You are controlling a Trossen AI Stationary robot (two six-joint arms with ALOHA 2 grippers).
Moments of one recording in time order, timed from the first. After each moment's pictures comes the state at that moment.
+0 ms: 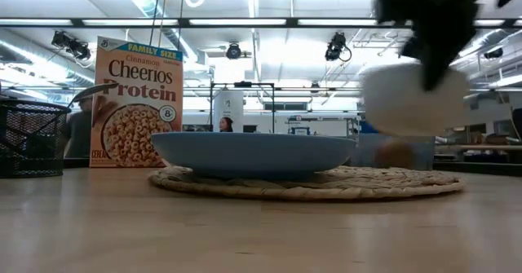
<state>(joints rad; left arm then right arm) -0.34 1.15 1.40 -0.40 -0.28 -0.21 0.27 1.38 1.03 -0.97 0.15 0.38</state>
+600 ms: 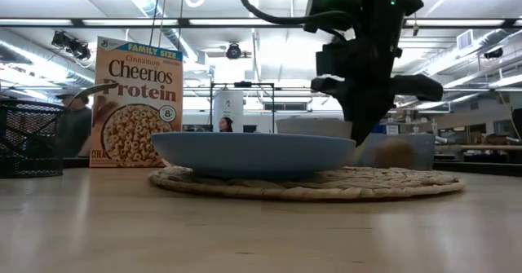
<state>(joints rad) -0.35 1.14 1.40 -0.48 -0.34 -0.25 0.06 1.71 1.09 -0.73 0.16 -0.48</state>
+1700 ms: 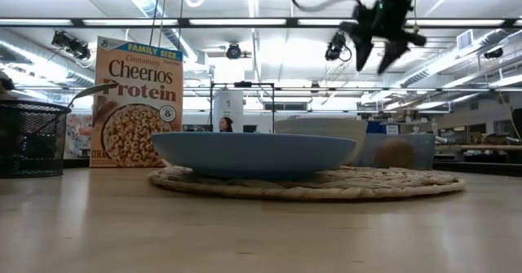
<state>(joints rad) -0.27 1.14 1.40 -0.12 -0.54 0.07 -0.43 1.28 1.23 -1.03 0.47 0.84</state>
